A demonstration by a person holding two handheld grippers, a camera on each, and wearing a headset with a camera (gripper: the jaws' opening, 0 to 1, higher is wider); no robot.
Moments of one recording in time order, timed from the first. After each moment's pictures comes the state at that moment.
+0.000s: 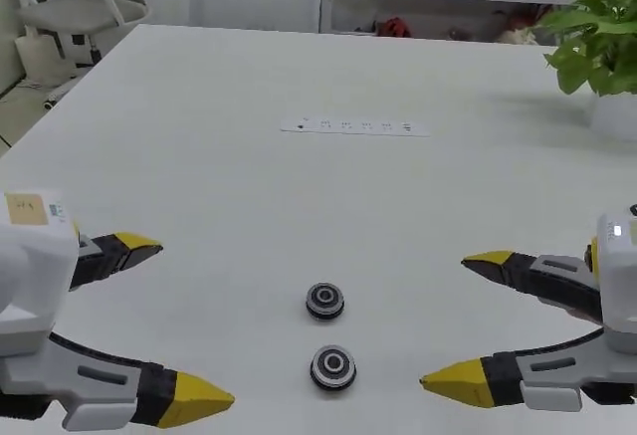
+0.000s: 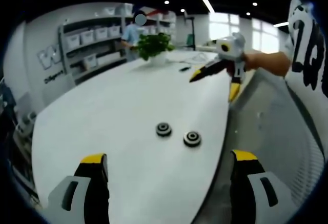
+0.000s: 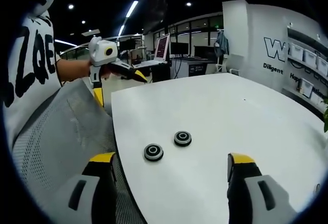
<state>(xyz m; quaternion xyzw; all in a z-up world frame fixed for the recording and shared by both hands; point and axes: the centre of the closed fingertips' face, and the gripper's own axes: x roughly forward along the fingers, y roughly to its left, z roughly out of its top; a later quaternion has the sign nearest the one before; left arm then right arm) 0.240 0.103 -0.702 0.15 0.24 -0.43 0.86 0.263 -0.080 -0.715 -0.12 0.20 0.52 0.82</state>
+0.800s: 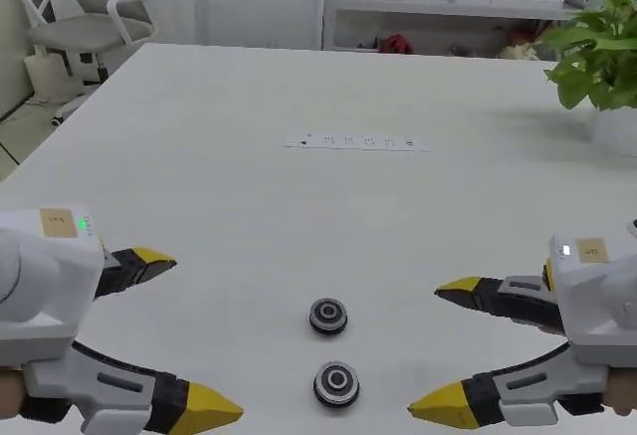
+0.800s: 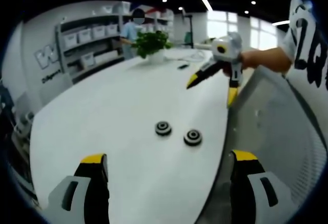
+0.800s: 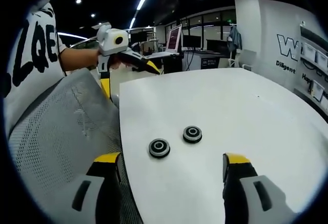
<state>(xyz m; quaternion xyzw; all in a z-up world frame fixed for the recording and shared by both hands) 0.246 0.099 -0.710 0.15 0.25 -0.44 0.85 0.260 -0.065 -0.734 -0.15 0.22 0.56 0.78</state>
